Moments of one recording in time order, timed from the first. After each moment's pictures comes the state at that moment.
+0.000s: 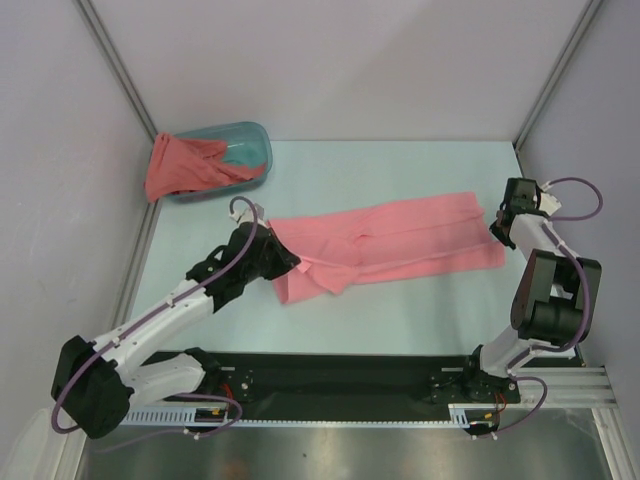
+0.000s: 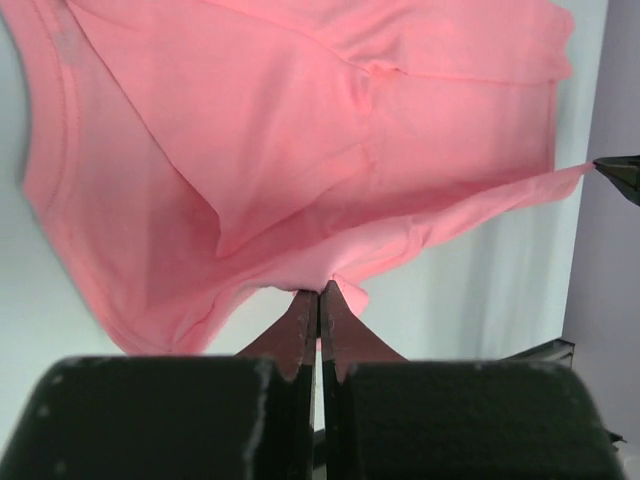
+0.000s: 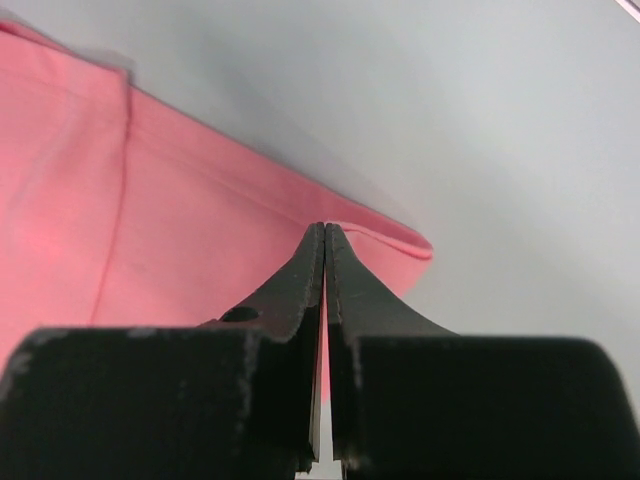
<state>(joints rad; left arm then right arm) -0.65 1.04 0.72 -0.31 -0.08 -0.94 -0.24 1.59 1.02 -0.38 0.37 0.63</state>
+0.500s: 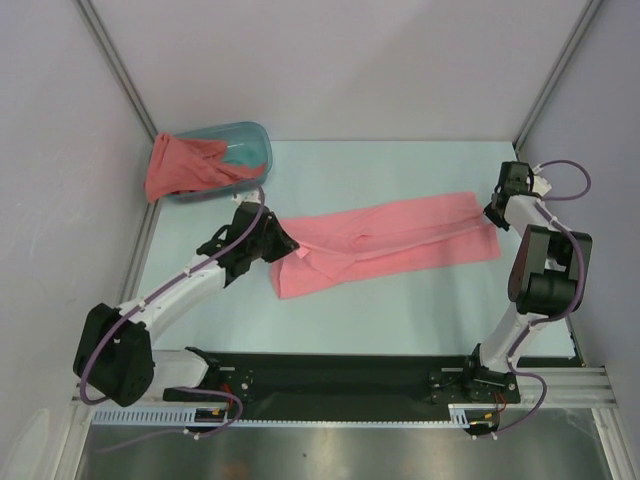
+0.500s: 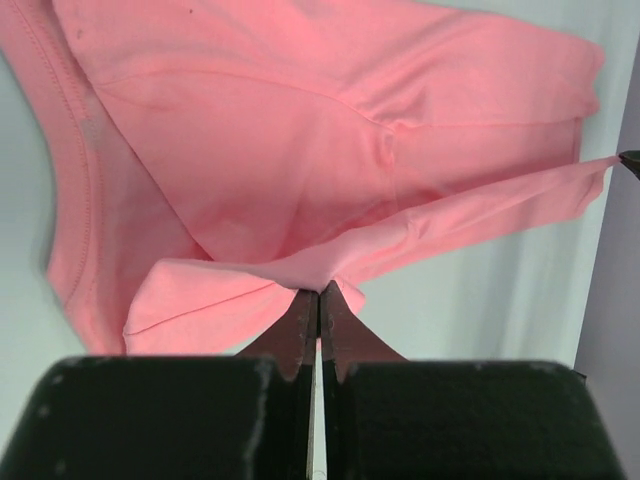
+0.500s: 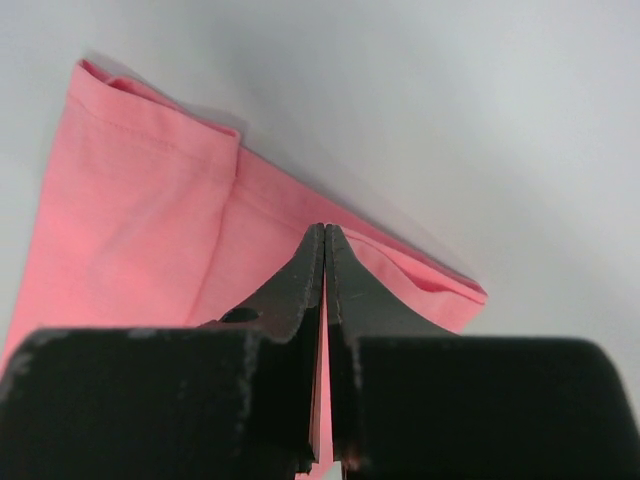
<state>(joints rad) -0.51 1.26 0.83 -0.24 0.01 -0.86 -0.21 1.79 1.23 -0.35 0.32 0.62</state>
